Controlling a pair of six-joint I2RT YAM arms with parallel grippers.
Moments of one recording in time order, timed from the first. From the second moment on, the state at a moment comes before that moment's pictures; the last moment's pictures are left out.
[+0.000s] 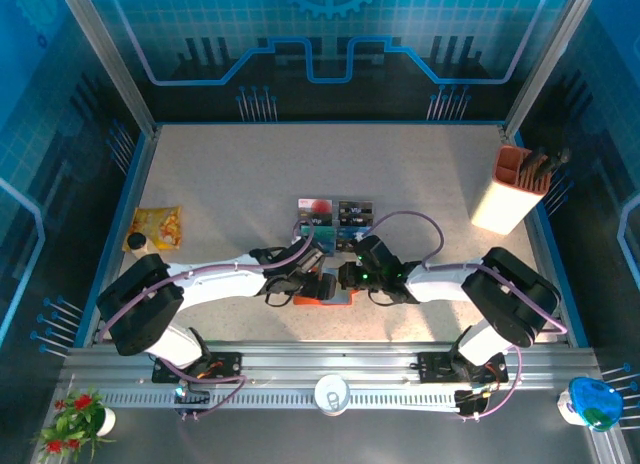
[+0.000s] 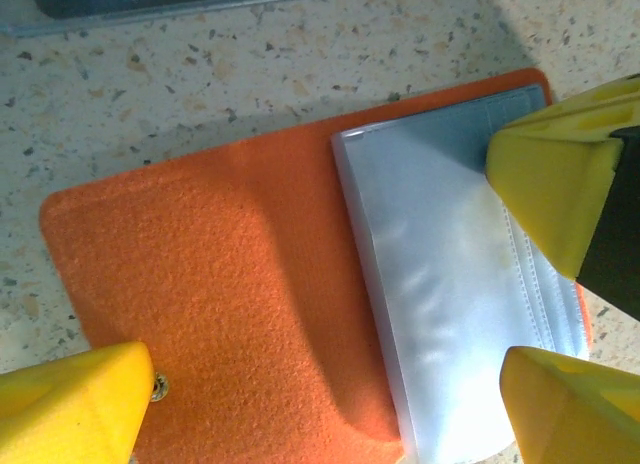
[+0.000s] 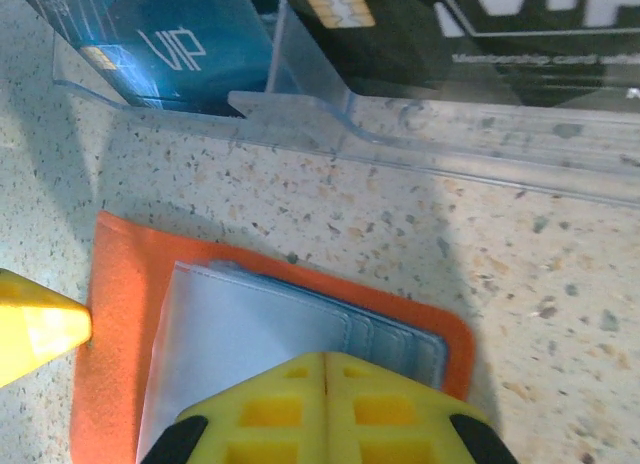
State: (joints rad) left arm -0.87 1.51 0.77 -0.38 -0.01 -0.71; right arm 0.79 1.56 0.54 0.20 -0.11 0.80
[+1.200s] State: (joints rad) left arm -0.87 1.53 0.73 -0.37 -0.07 -0.68; right arm 0.80 1.48 0.55 0.15 -0.15 0.83
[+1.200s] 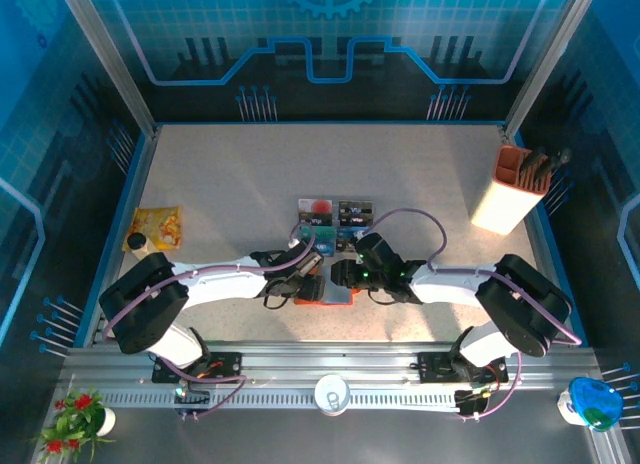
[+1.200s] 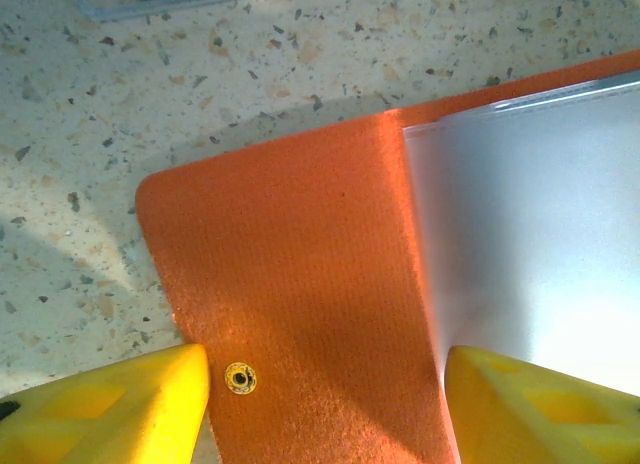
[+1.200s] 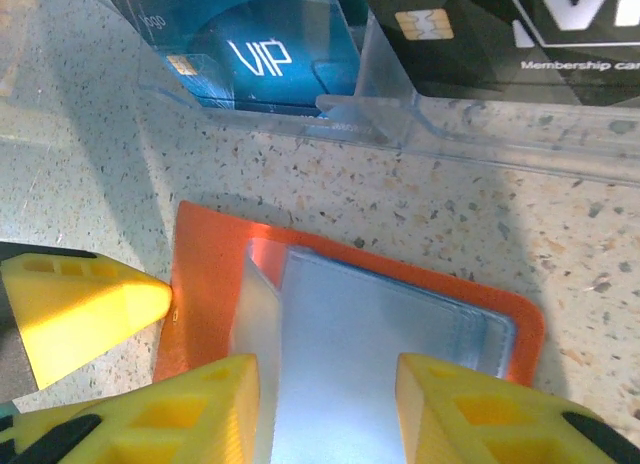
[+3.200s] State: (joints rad) left arm -0.71 1.02 0.56 -0.39 -0.02 -0.75; right arm 0.90 1.69 0.61 0.49 -0.20 1.10
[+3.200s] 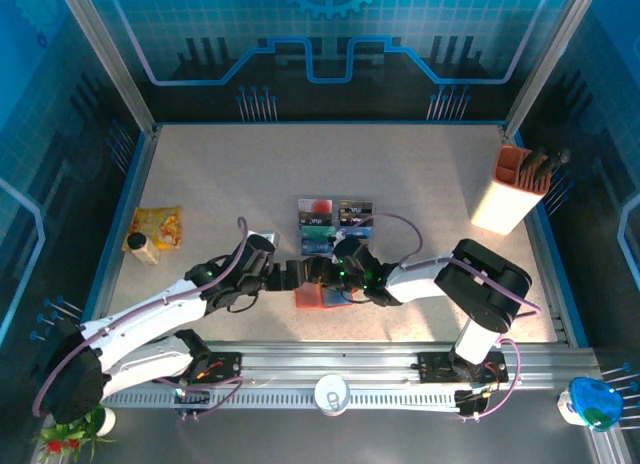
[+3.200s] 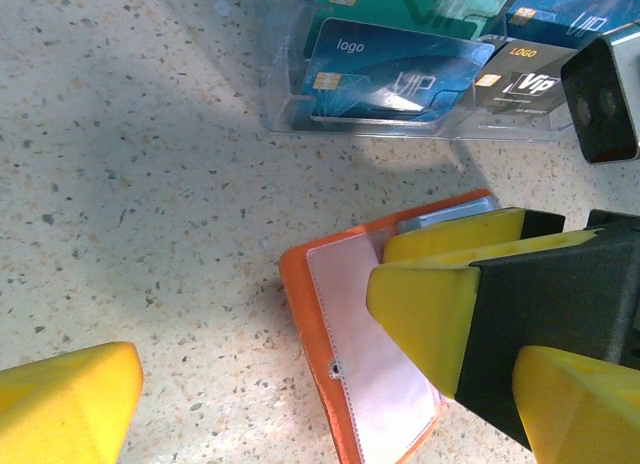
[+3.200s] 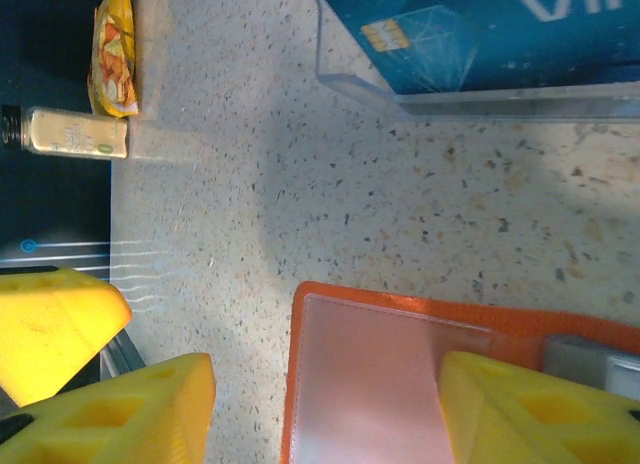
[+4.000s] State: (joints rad) left arm -0.71 0.87 0.44 -0.29 0.00 -0.78; right arm 0.90 1.65 0.52 0.58 -0.12 1.24
